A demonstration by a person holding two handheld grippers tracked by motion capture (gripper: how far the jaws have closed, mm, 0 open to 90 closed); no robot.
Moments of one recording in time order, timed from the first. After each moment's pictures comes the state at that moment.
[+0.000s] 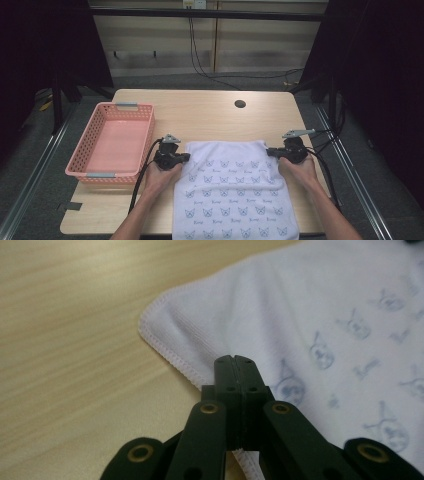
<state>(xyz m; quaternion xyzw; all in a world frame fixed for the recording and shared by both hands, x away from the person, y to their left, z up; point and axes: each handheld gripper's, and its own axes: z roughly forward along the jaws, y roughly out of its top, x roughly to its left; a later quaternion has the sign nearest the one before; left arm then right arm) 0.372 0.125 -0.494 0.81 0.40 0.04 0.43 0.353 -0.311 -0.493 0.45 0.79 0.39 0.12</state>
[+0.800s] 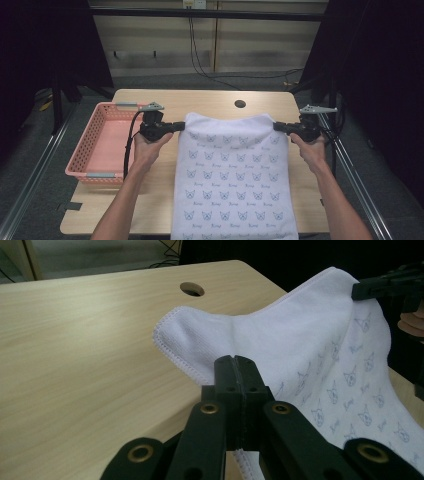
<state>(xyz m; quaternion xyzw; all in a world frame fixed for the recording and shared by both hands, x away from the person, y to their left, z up) 0.406 0.146 -0.401 0.77 0.38 0.05 0.52 0.373 -0.327 -0.416 0.44 0.74 0.49 0.15</state>
